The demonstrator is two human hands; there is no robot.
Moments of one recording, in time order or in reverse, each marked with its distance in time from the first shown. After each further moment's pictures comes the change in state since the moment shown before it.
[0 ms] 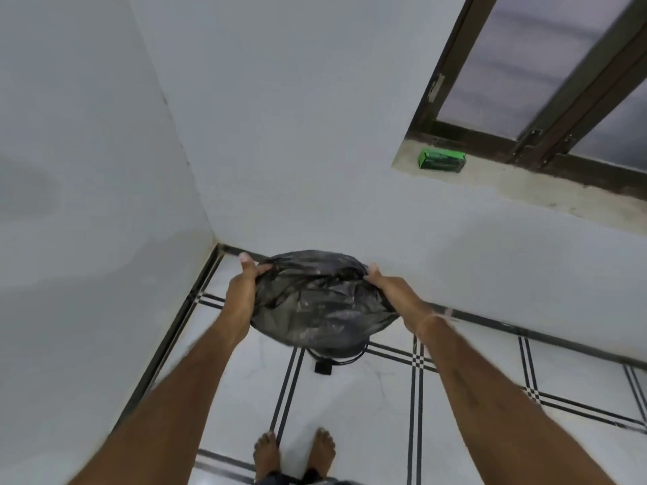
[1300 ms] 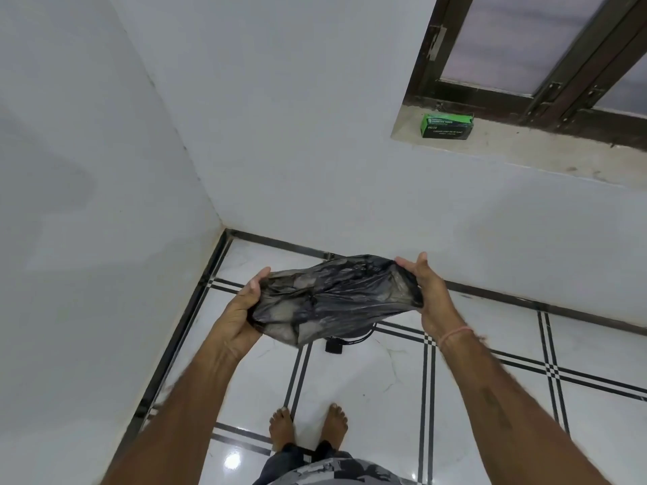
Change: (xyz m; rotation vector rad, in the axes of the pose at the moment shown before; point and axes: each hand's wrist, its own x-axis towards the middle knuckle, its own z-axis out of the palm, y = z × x) left_hand -0.022 -0.050 0.000 -0.400 -0.183 -0.150; right_hand -0.004 0.057 -0.046 0.466 0.154 0.035
